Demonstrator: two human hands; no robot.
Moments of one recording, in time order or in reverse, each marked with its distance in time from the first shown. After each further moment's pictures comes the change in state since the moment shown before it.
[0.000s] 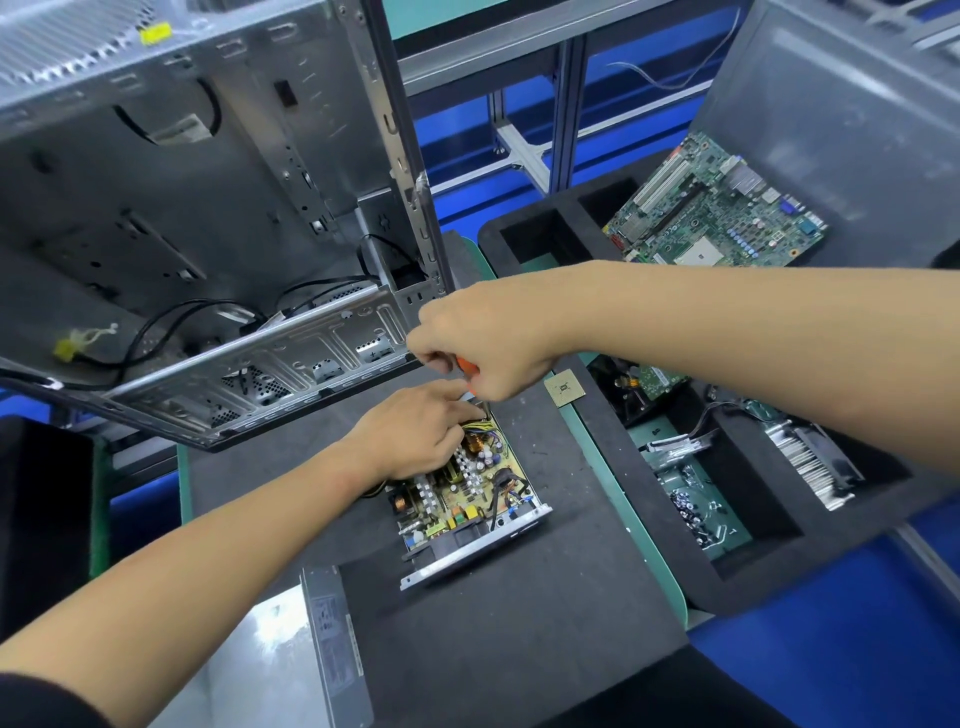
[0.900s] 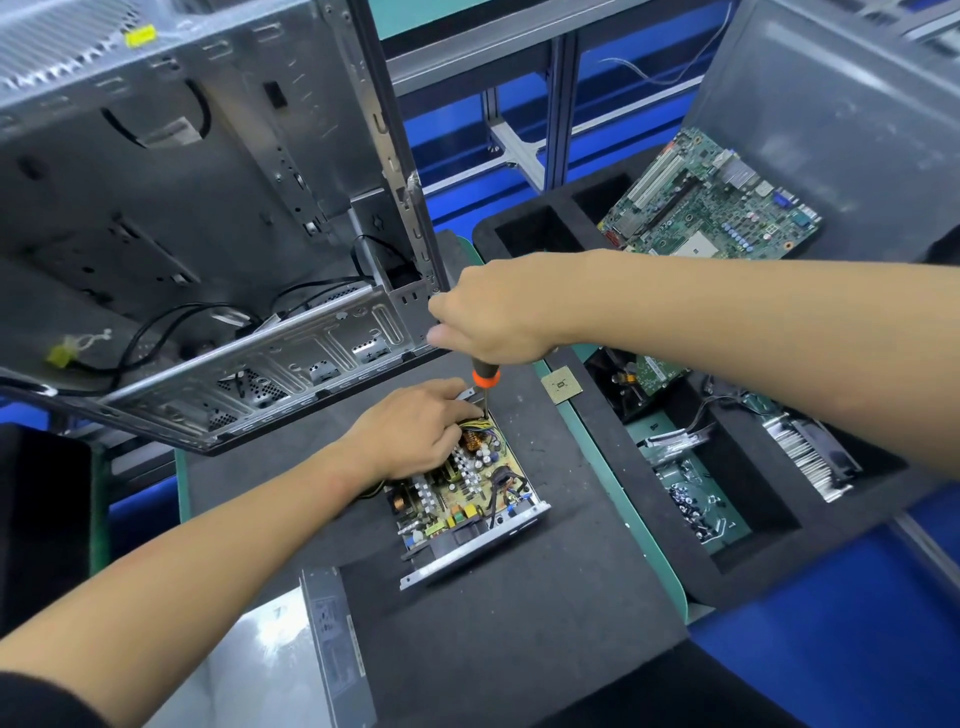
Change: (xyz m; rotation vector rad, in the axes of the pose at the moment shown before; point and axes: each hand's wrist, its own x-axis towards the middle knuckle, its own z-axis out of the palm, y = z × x) left_hand 0.002 -0.002 0.001 0.046 -0.028 0.006; right_hand 0.001 0.011 0.004 -0.089 -0.010 0.249
